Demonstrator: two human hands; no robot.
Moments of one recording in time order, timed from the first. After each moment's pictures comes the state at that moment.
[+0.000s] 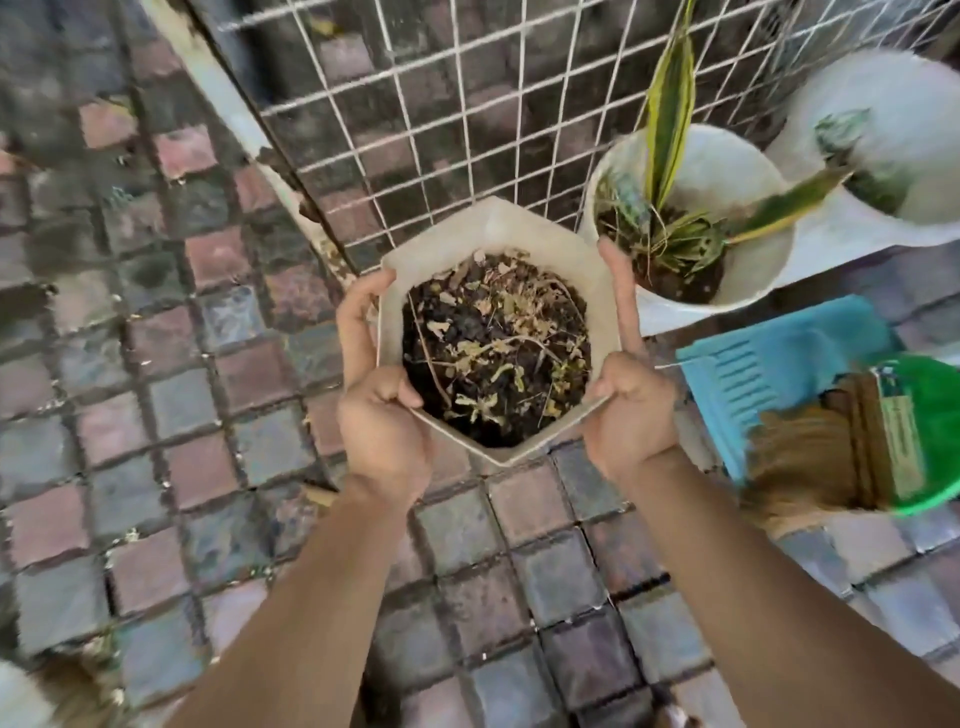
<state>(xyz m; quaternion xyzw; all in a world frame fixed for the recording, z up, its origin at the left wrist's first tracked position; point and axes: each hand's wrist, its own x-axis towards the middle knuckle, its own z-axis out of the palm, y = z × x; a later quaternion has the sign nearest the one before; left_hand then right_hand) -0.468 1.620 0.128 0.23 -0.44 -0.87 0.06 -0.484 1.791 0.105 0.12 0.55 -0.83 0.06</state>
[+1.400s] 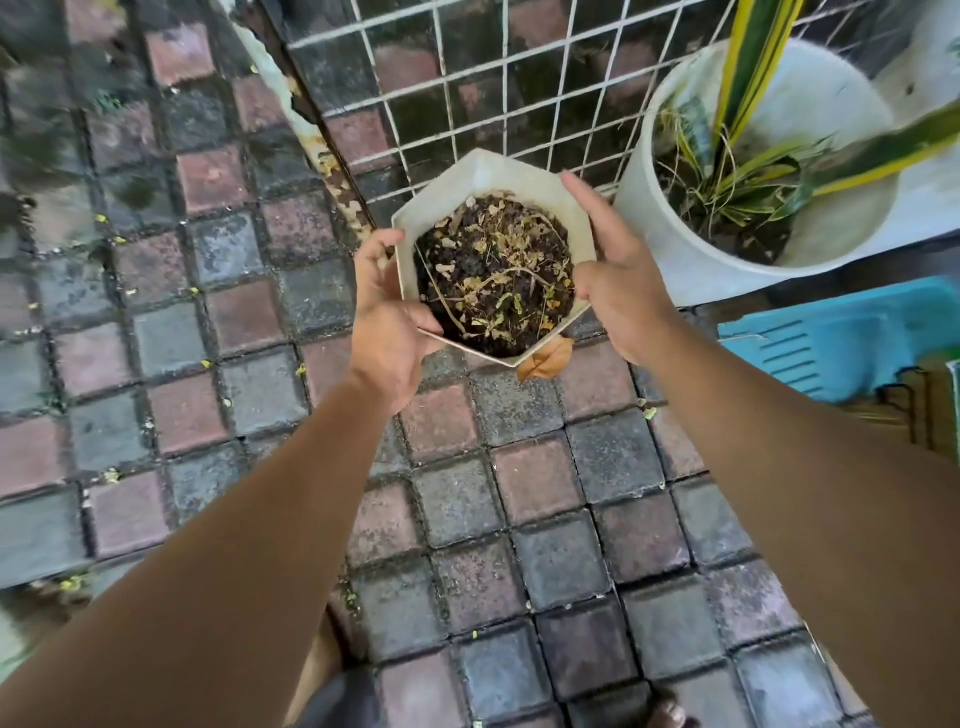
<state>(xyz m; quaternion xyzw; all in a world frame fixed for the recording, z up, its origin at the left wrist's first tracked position) -0.502 1.588 0.038 0.26 -0.53 -0.80 -0.06 -0.565 1.800 0.047 0.04 0.74 -0.65 0.19</state>
